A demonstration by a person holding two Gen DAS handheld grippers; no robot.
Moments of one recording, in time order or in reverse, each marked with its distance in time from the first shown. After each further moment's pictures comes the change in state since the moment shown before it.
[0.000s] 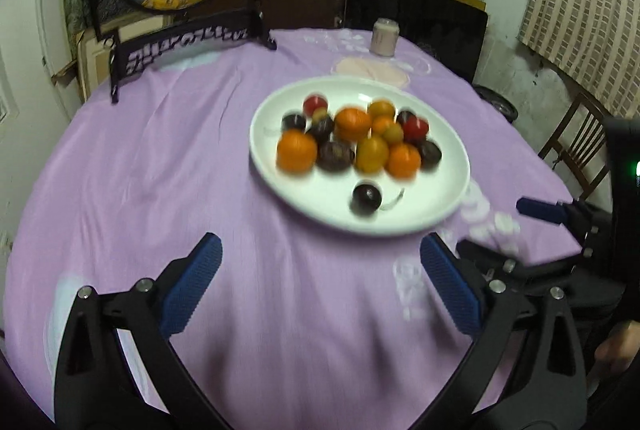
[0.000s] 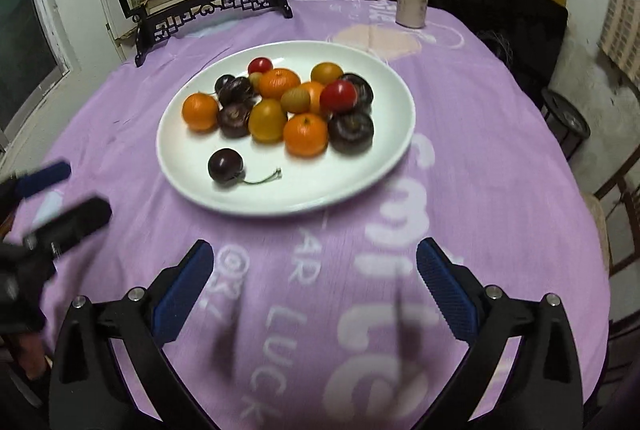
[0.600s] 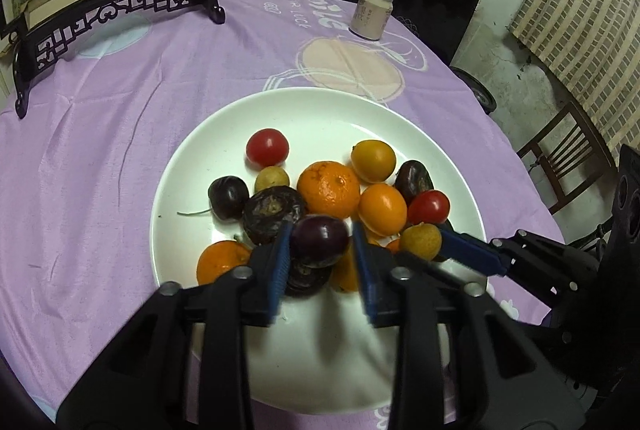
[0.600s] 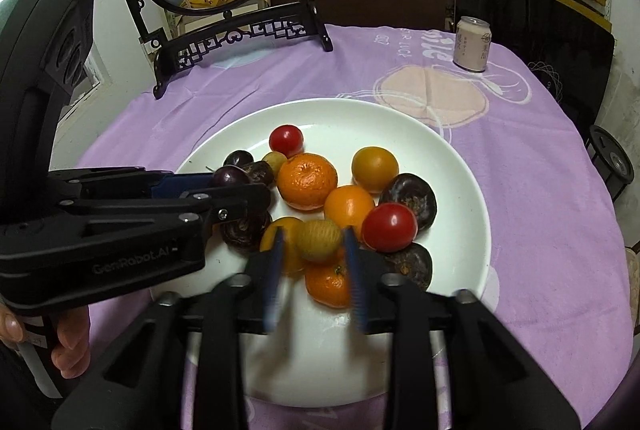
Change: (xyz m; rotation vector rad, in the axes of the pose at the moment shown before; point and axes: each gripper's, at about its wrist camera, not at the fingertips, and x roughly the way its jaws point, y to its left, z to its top) left arm 0.133 0.000 0.109 -0.037 0.156 -0.174; right arm 0.066 0.007 0.087 -0.076 -0.079 0.144
